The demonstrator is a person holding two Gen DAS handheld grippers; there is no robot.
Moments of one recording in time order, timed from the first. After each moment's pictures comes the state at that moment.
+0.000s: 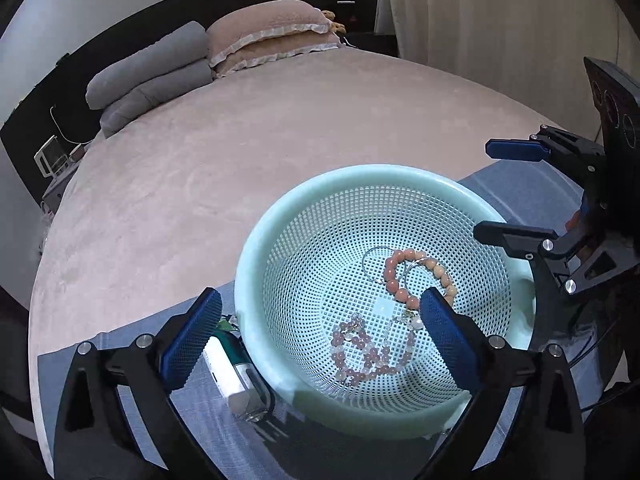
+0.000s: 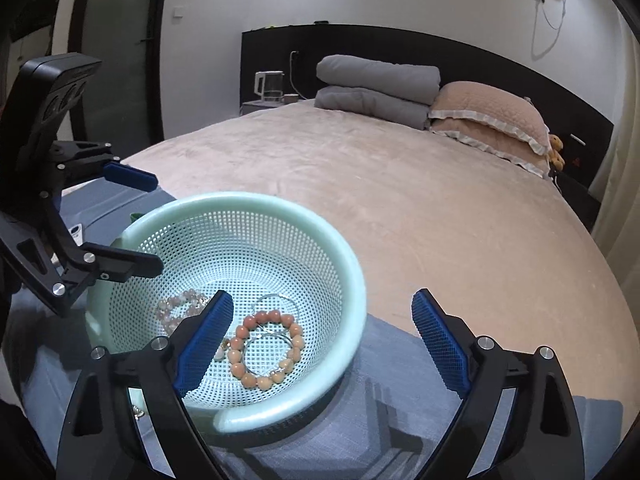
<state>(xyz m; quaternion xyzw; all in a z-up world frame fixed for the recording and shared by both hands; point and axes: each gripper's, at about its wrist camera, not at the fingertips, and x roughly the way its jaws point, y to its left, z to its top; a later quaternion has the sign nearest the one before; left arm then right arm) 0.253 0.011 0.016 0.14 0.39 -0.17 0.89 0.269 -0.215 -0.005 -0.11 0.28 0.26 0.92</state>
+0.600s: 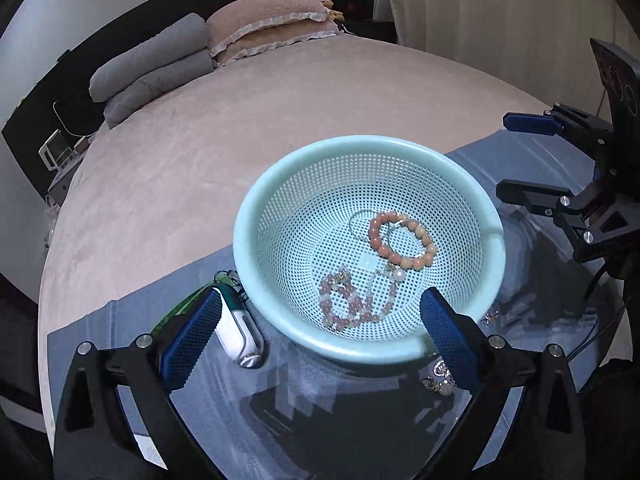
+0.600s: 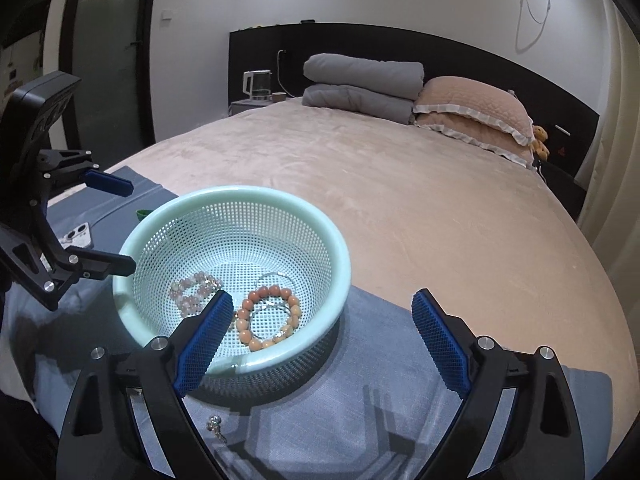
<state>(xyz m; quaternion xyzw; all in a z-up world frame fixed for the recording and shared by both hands) 0.216 0.010 0.017 0.15 0.41 -0.17 0.88 0.234 -0.233 0.008 -0.11 0.29 0.25 0.92</state>
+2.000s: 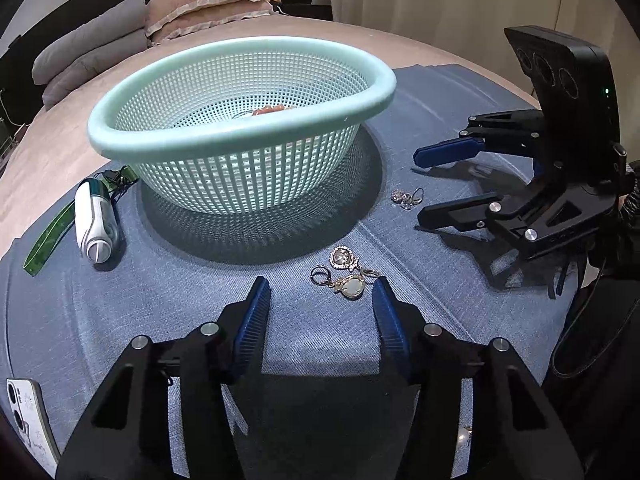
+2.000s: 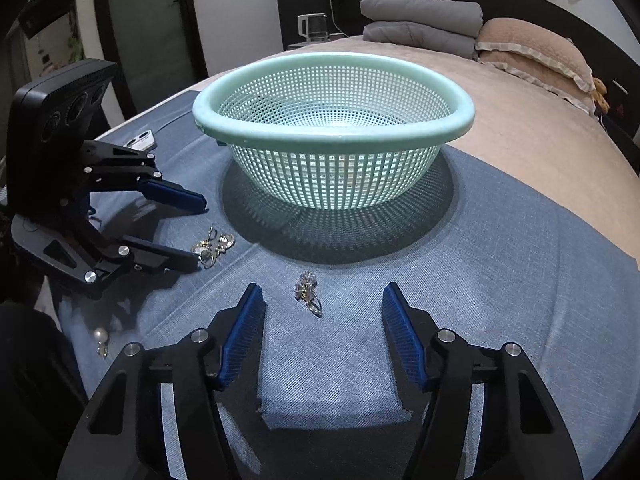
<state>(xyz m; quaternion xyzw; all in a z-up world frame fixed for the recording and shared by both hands) 0.155 -0.010 -0.080 0.13 0.43 -0.28 0.85 0.184 -0.208 -0.087 -0.11 0.39 0.34 0.85</state>
